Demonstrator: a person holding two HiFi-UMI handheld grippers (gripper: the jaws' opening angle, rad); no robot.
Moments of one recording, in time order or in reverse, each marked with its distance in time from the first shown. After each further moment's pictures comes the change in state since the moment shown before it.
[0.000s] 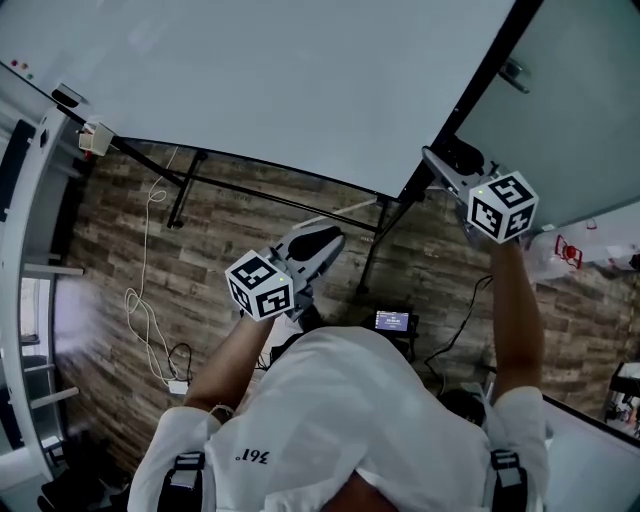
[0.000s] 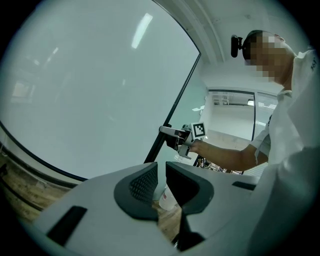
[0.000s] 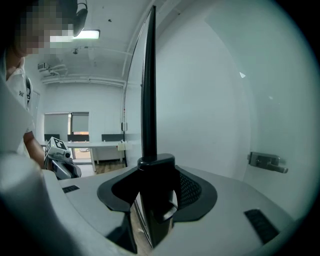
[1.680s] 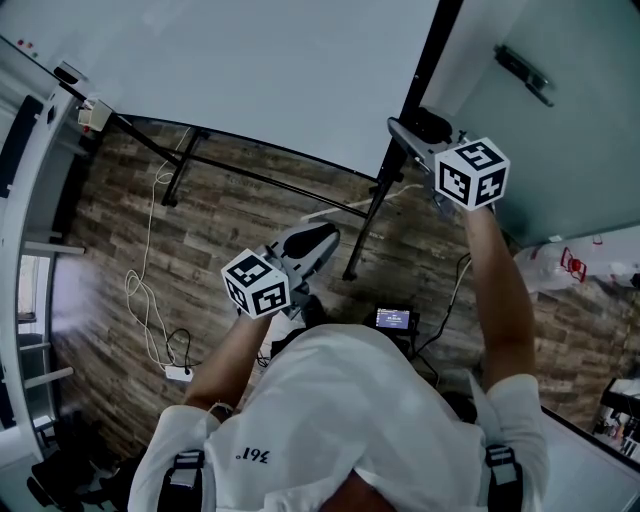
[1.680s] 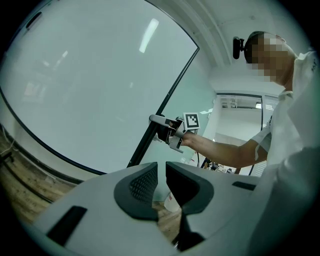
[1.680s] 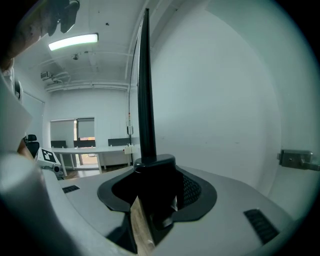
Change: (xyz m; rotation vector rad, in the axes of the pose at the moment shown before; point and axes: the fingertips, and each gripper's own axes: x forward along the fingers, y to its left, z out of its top) left arm -0.044 0.035 -0.006 -0.042 -0.026 0.083; right arm 0.112 0.050 0.028 0.030 -0.029 0.100
